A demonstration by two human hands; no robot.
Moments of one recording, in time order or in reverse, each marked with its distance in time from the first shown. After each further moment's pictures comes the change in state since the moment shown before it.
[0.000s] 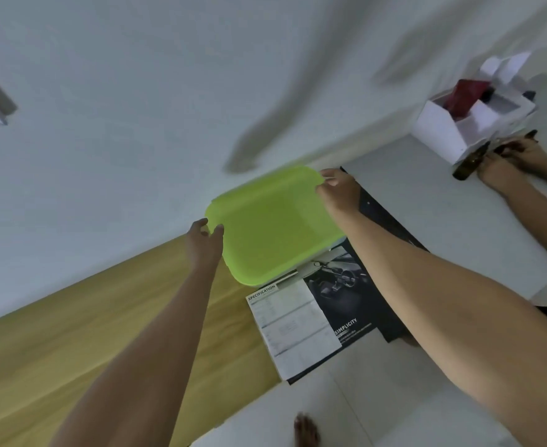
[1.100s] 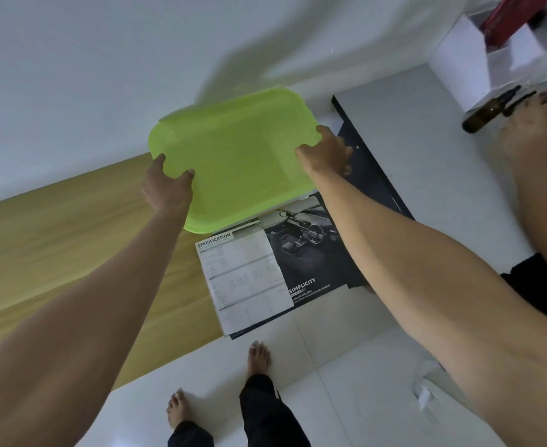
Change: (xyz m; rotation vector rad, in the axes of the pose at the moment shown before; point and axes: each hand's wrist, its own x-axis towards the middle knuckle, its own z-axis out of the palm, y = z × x) left_hand 0.013 -0.033 0.068 0.273 0.191 -0.022; right_hand 0.046 0.074 0.015 -0.384 -0.058 0.187
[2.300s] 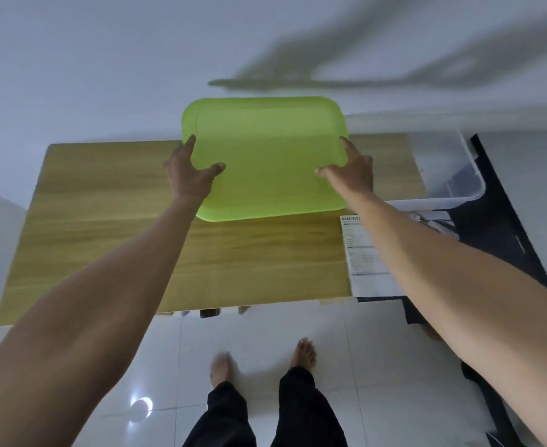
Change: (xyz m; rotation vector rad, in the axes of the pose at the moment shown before) left_hand 0.026 -0.185 -0.274 -0.056 0.122 0.091; right_hand -0.222 -0.105 0.140 0.038 -0.267 -0.332
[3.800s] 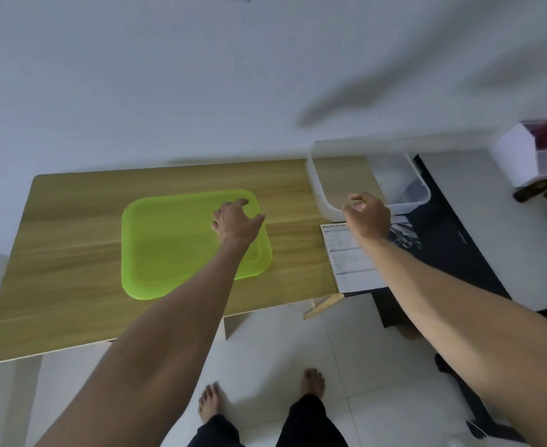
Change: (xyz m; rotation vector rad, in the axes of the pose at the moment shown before) left_hand -0.093 0.029 0.022 0.117 -0.302 -0.050; right_hand -0.111 0.019 -0.041 -0.105 0.281 -0.005
